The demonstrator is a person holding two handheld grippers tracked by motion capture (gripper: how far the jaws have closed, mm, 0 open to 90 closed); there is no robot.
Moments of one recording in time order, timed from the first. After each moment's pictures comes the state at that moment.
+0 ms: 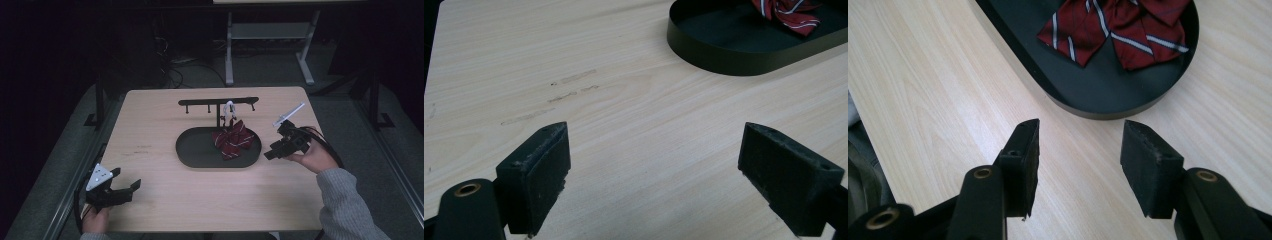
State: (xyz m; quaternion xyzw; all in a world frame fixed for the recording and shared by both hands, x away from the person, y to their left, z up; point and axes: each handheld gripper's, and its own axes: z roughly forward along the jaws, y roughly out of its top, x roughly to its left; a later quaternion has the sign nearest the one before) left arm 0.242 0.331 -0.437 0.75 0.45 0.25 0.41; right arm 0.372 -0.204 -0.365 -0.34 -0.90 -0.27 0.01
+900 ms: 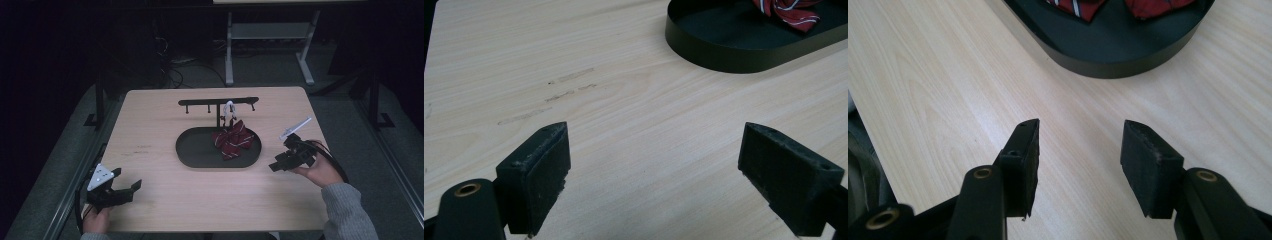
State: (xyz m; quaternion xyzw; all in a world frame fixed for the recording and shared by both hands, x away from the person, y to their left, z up) left arm 0.242 0.329 -0.438 0.75 0.45 0.25 0.41; right arm 0.350 -0.221 -0.395 -0.35 -0.89 -0.28 0.02
